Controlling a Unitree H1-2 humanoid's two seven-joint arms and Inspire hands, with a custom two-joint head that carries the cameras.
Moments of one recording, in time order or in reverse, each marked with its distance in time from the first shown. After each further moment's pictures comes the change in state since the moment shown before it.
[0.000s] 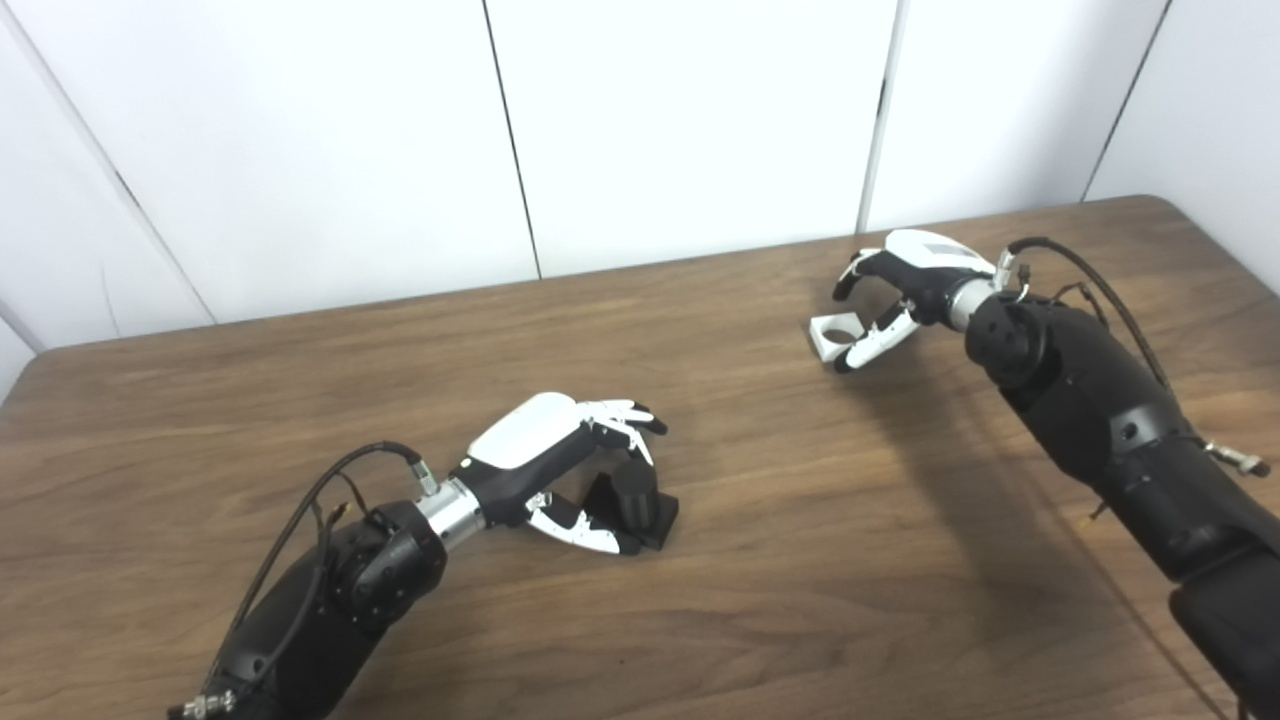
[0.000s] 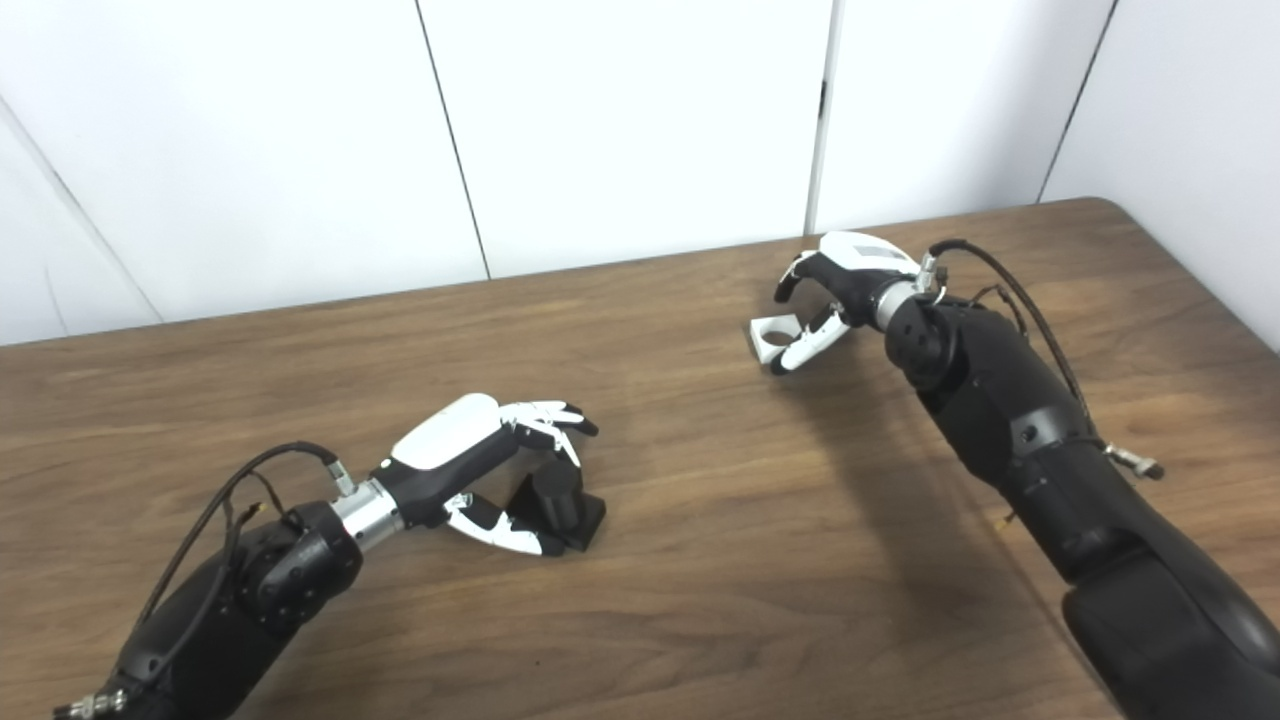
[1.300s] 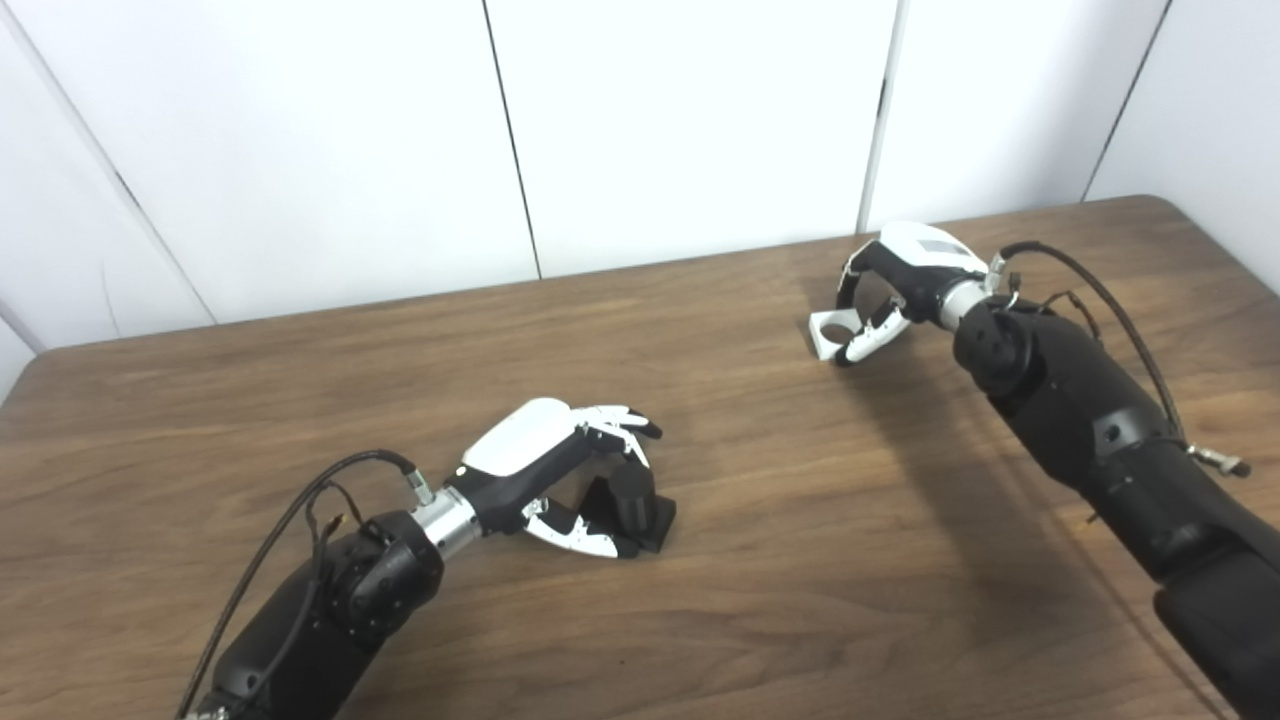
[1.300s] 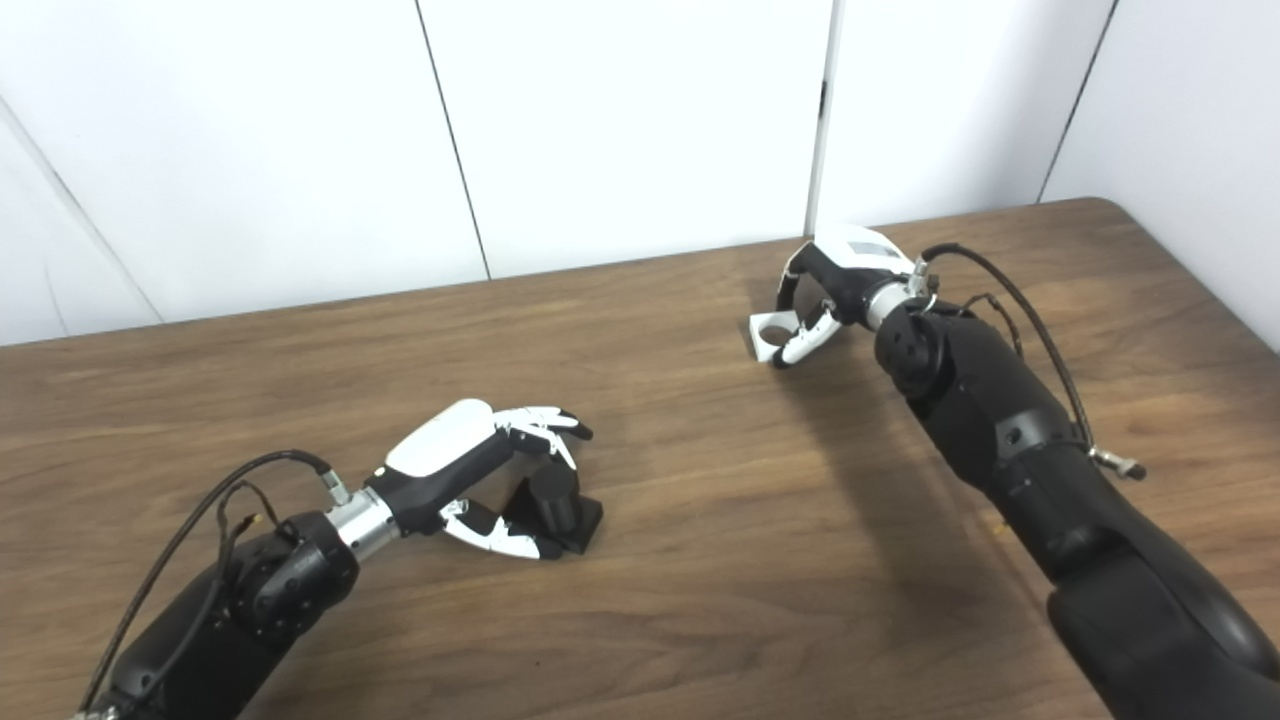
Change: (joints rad) left arm 0.021 0.006 0.004 -0.028 0.000 0.025 0.010; right arm 0.008 0.017 0.006 0.030 0.005 -0.035 -0.109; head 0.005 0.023
